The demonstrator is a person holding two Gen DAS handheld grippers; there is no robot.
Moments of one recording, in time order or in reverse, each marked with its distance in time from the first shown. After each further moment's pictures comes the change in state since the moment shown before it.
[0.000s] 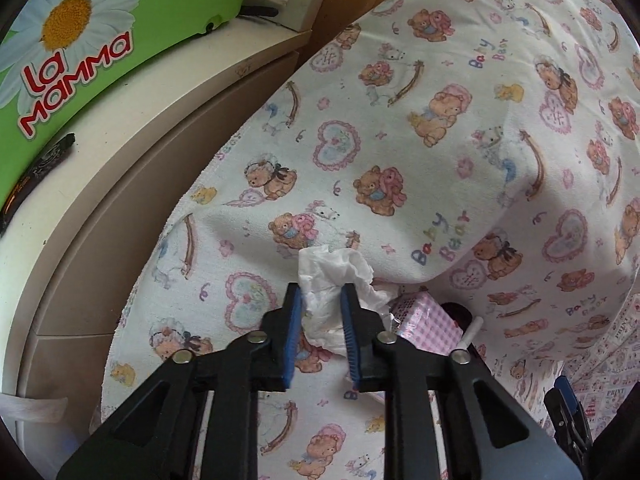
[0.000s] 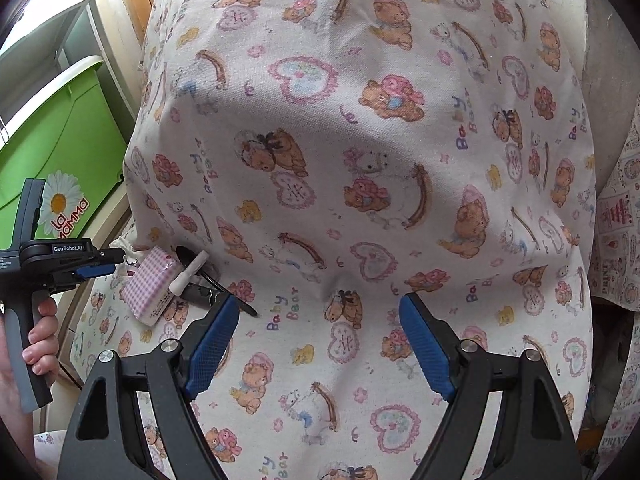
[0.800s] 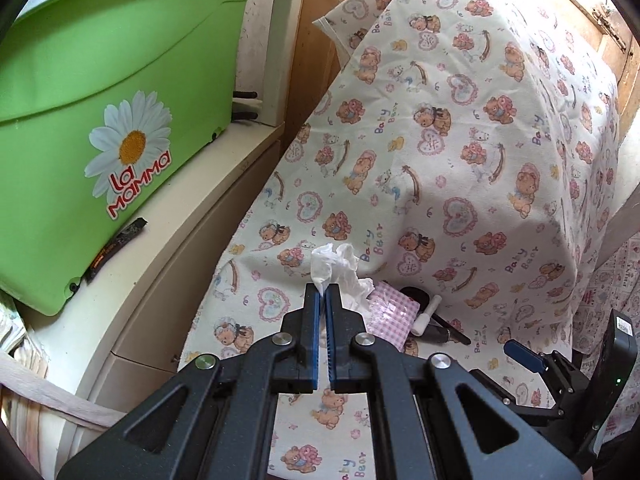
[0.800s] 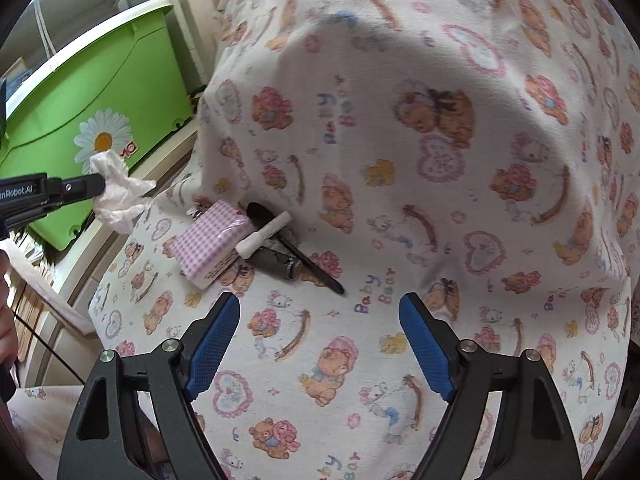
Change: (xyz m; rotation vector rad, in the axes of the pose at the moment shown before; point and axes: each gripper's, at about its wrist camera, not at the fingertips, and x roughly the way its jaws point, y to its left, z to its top) left arm -0.106 -0.028 -0.036 0.193 -0.260 0.080; right arm 0.019 0.068 -0.018 -0.229 0.062 0.167
